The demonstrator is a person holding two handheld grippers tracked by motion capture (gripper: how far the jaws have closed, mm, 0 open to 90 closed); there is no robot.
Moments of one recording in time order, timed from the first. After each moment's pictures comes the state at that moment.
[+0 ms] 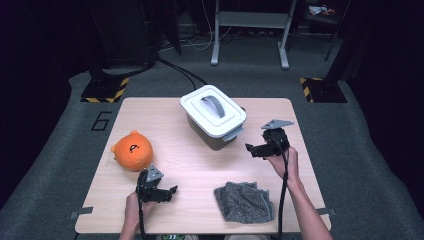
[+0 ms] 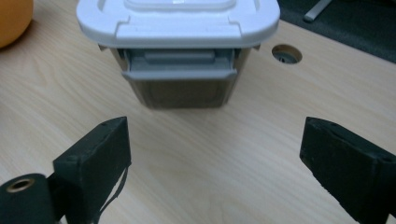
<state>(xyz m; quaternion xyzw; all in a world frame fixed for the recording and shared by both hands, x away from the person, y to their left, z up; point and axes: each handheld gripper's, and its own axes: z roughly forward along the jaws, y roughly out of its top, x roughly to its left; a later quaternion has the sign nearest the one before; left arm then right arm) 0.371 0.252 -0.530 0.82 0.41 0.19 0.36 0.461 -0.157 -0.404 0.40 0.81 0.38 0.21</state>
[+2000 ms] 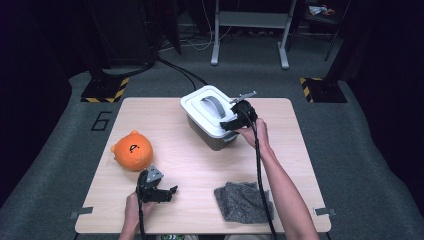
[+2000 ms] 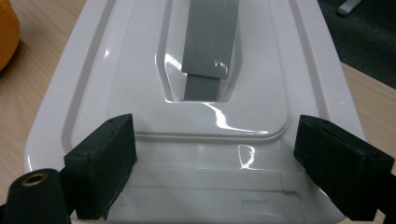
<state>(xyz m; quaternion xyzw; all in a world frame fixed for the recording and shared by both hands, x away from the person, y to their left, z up) 0.370 0.251 -0.530 0.82 0.41 0.19 0.36 0.559 -0.078 -0.397 0.38 0.84 0.35 0.16</state>
